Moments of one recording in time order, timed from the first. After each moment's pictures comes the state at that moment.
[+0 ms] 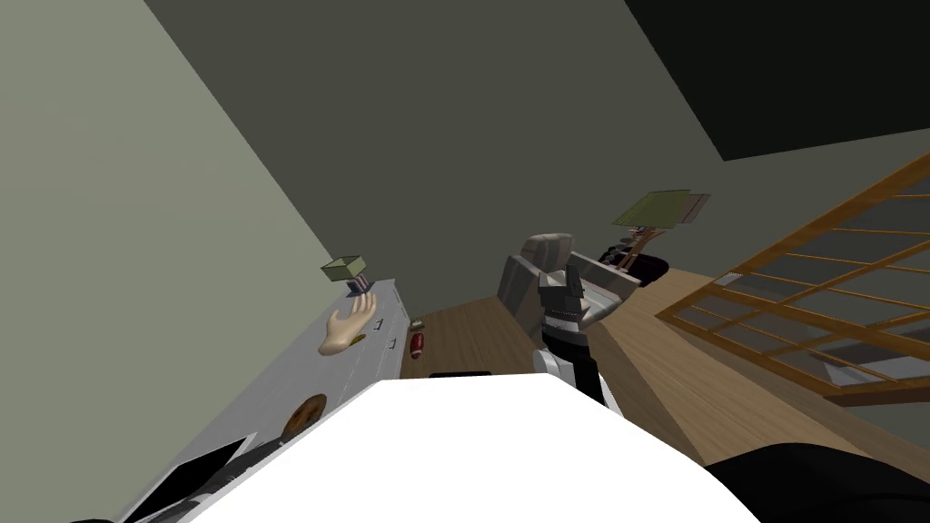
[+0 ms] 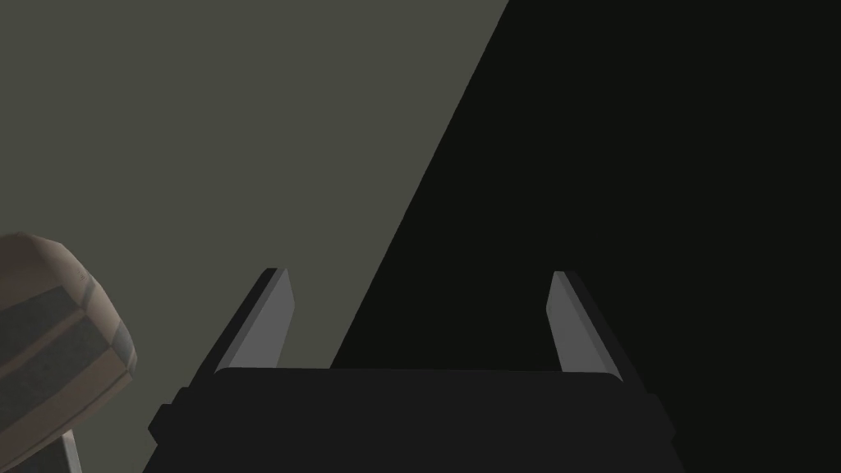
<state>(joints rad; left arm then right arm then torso) 1.15 0.97 0.02 -1.84 -0.27 0.10 -0.25 0.53 0.05 -0.05 -2.35 0.01 -0.49 -0.08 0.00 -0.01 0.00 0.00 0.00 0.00</state>
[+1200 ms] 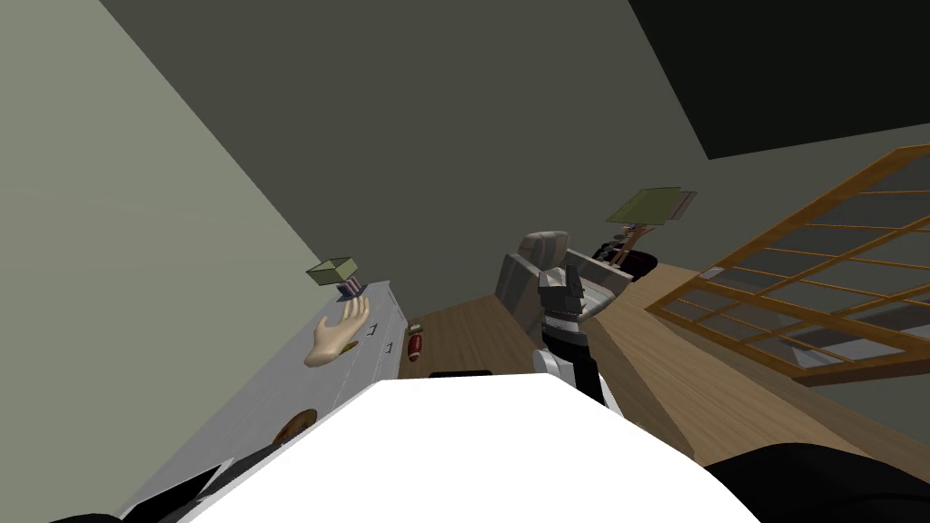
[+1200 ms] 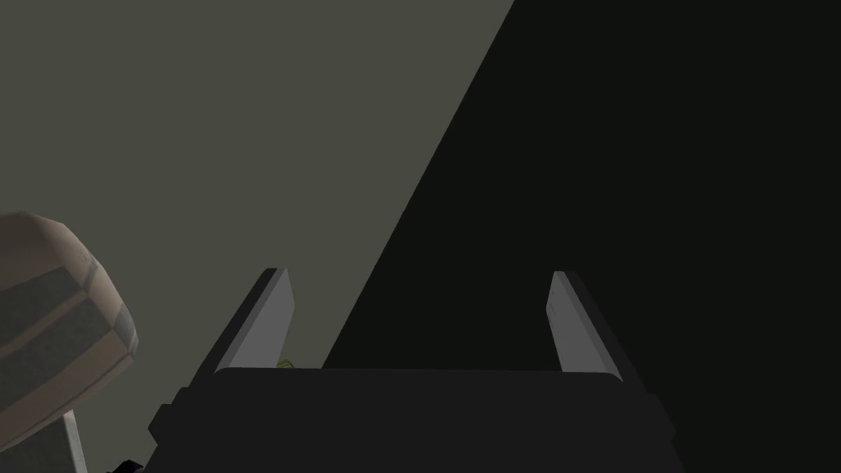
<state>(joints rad) 1.09 0.93 -0.01 -1.76 -0.28 0.09 -0.26 0.53 0.05 -0.05 -2.35 0.01 -0.49 -0.08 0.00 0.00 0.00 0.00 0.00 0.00</state>
